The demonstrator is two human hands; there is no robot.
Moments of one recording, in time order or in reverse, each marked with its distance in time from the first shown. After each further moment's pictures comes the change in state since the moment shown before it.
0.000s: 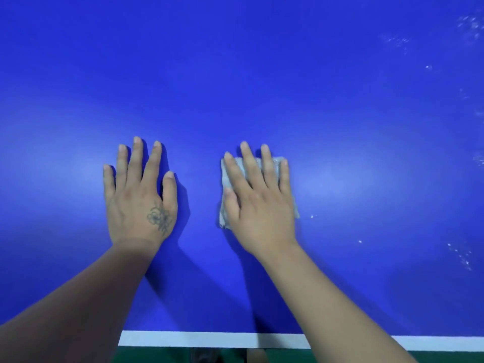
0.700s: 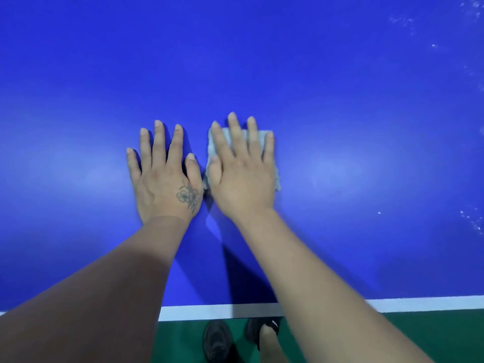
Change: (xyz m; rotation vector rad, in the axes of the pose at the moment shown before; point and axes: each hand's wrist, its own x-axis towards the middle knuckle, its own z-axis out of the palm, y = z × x) left_hand 0.000 -0.005 0.004 -0.008 -0.021 -0.029; right_hand 0.029 -0.076 0.016 0.016 0.053 0.124
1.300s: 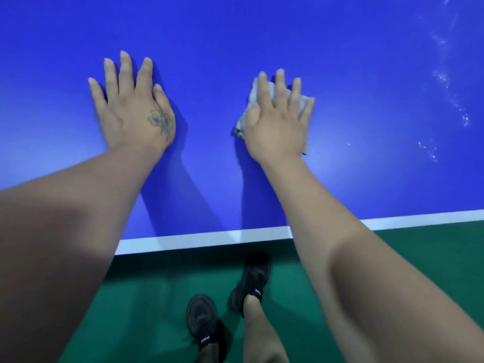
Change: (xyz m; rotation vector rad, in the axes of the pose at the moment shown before) left_hand -0.005 -0.004 0.002 0.011 0.053 0.072; right_hand -0.047 0.076 -0.015 -0.062 -0.039 0.319
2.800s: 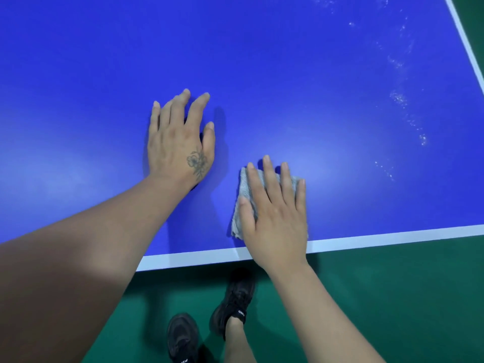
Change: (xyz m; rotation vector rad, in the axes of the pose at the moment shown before) left_hand -0.039 0.124 0.003 -0.164 0.112 0.274; right_hand -0.115 0.110 -0.003 0.018 0.063 -0.165
